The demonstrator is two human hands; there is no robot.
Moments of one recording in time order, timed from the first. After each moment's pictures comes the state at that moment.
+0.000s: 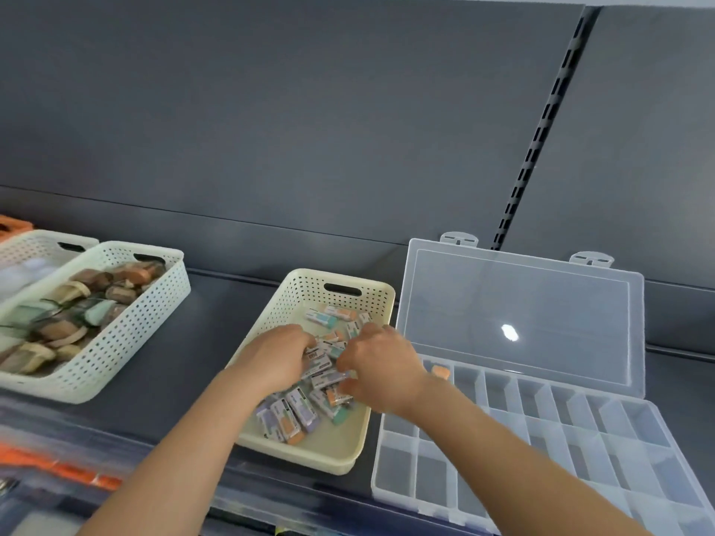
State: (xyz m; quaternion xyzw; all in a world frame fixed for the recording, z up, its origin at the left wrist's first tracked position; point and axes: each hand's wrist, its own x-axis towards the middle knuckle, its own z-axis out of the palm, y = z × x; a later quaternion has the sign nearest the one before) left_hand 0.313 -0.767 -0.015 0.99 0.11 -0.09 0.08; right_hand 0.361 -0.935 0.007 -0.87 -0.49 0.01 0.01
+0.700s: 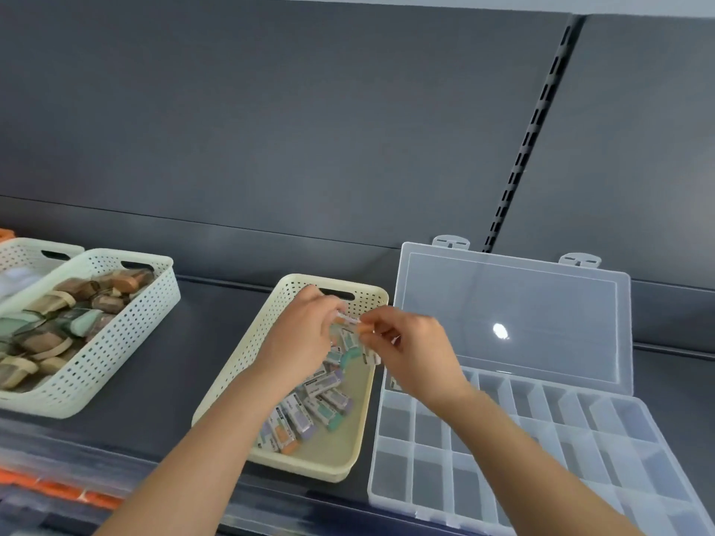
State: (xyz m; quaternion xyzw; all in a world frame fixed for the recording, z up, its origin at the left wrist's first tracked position) left_hand 0.325 -0.799 0.014 0.95 0.06 0.17 0.26; right_hand 0.373 -0.965 0.013 -0.85 -0.35 -0.06 0.38
